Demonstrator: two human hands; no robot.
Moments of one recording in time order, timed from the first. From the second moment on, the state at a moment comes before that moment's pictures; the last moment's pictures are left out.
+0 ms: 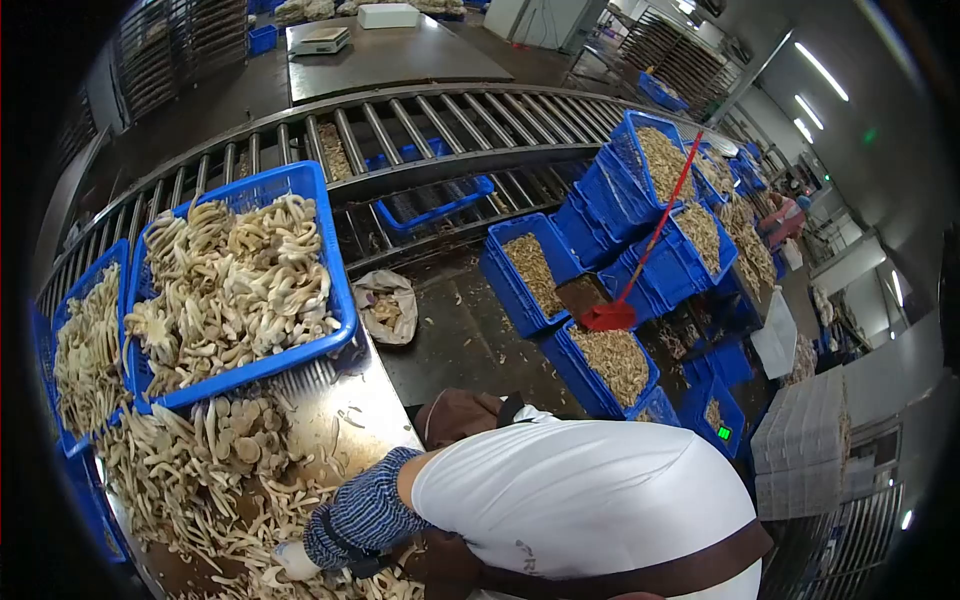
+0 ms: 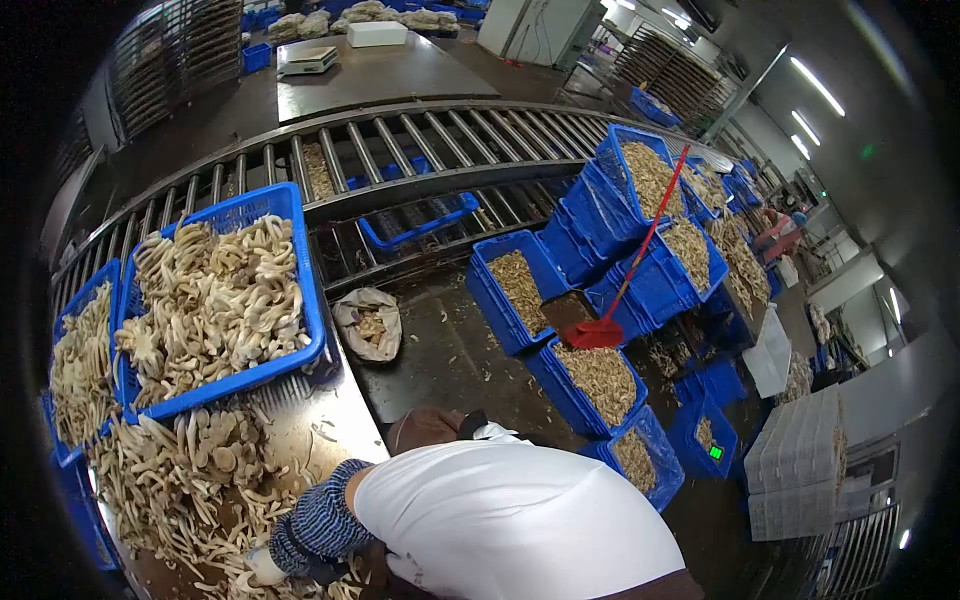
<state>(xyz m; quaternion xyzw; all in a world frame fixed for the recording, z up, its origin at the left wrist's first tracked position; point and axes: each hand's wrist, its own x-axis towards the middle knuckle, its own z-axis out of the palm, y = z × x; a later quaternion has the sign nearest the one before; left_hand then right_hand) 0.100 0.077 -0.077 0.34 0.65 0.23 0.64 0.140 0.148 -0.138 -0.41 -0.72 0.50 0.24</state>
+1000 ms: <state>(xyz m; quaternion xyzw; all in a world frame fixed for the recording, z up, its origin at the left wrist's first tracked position) 0.021 0.058 -0.039 0.26 0.57 0.62 0.48 0.237 0.161 -0.054 -0.44 -0.58 0.67 0.15</state>
